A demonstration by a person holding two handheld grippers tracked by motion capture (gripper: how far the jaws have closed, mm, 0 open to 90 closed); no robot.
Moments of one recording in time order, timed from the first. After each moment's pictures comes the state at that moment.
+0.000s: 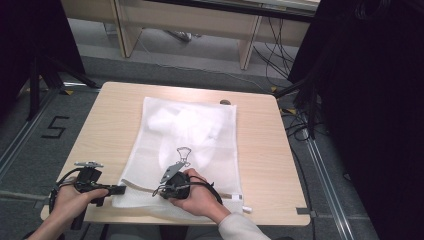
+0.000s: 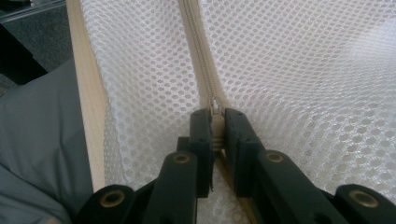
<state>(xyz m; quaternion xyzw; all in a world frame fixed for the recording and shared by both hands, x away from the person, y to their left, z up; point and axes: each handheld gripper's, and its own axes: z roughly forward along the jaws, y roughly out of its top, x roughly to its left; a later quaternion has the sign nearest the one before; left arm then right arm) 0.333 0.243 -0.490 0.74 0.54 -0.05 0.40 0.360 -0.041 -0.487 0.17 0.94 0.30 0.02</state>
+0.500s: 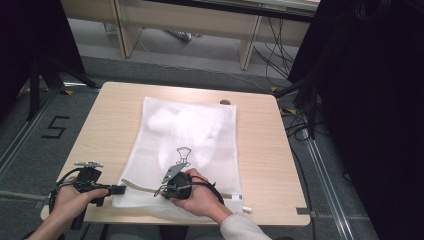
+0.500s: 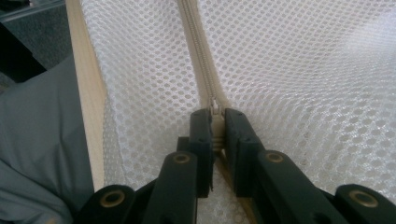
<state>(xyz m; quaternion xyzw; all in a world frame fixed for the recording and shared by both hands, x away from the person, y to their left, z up) 0.333 0.244 -0.490 0.74 0.54 -0.05 0.40 0.361 -0.046 -0.487 0.17 0.94 0.30 0.02</state>
